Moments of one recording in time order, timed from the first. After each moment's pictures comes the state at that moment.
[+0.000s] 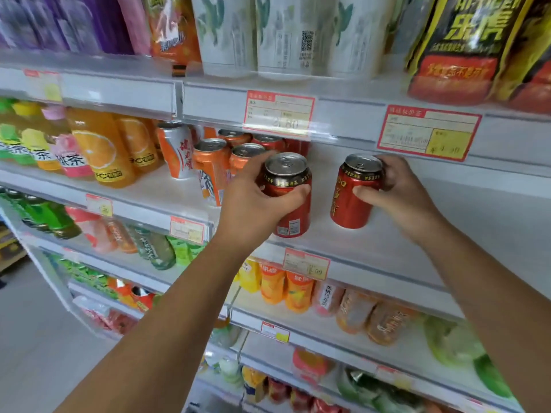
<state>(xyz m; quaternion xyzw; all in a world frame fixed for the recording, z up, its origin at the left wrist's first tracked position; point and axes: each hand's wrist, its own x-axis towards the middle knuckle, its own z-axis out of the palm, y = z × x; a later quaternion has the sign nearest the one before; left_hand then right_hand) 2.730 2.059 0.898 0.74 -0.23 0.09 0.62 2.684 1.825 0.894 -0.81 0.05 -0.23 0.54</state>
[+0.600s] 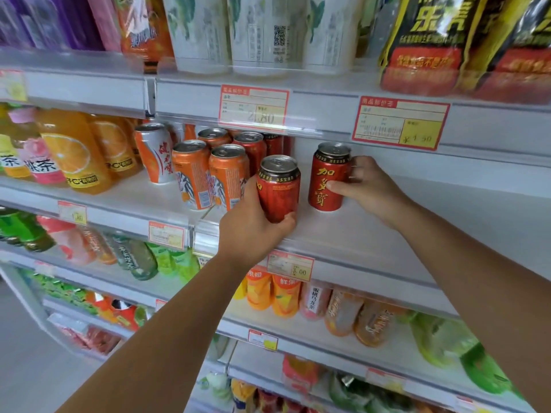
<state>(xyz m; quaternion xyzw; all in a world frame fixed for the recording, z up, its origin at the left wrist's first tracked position) 2.744 2.032 0.846 0.87 -0.22 0.15 0.41 2.709 1.815 0.890 -0.85 0.12 -0.17 0.49</state>
